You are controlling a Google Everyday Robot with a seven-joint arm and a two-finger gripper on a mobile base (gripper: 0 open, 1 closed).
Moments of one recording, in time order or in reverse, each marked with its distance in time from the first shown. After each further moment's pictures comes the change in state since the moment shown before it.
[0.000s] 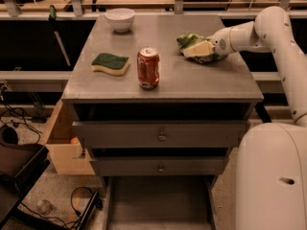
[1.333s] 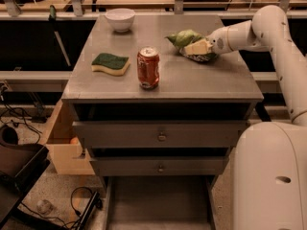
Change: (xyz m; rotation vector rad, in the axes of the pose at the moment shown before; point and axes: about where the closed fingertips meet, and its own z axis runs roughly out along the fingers) arm -0.002 0.003 0.006 -0.010 0.004 0.000
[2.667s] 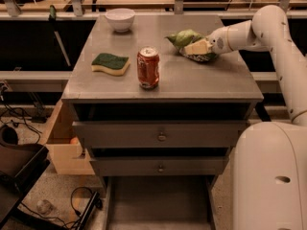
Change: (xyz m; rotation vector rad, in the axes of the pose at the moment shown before) arm -0.001 0.000 0.000 0.000 0.000 0.000
